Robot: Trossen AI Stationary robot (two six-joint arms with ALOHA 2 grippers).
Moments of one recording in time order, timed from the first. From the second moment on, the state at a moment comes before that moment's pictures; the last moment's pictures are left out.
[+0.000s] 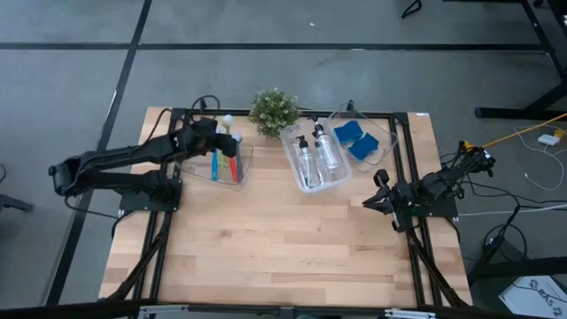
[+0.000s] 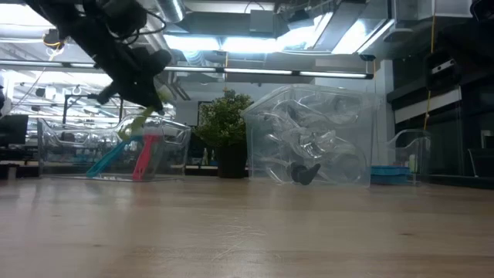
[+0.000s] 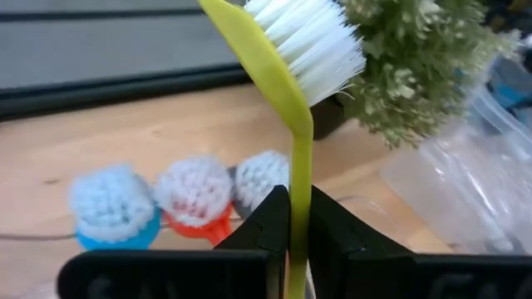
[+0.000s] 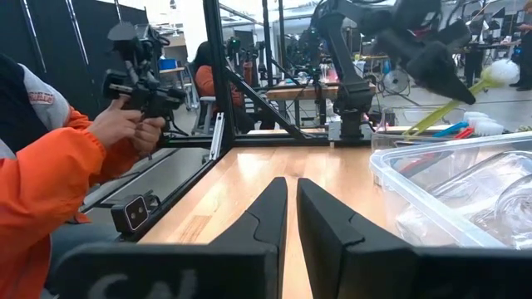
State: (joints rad) left arm 0.47 0.92 0.56 -0.29 -0.34 -0.65; right arm 0.53 0.00 0.01 0.07 0.32 0.07
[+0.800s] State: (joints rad) left arm 0.56 0.92 0.46 -0.26 -0.23 -0.78; right arm 0.53 0.00 0.01 0.07 0.32 0.07
